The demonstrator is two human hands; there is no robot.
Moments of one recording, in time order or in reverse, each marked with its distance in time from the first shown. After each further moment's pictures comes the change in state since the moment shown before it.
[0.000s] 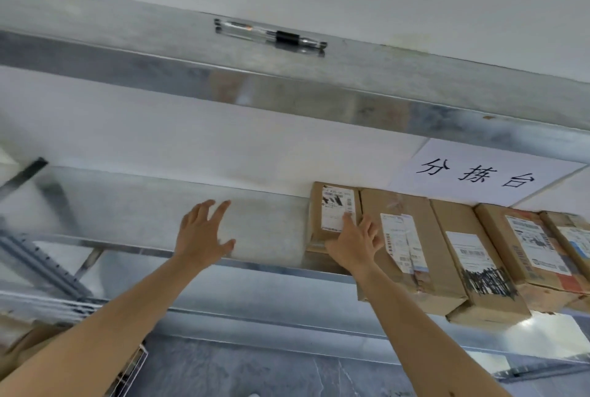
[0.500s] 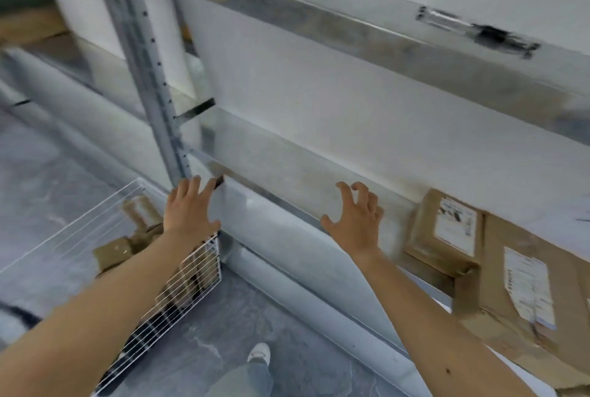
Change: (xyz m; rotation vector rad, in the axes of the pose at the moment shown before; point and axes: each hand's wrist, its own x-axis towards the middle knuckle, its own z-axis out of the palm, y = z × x) left_hand -0.165 -0.151 -0.057 0.270 0.086 -0.496; right_hand -0.068 -0.144 0.078 -0.077 0.088 -0.707
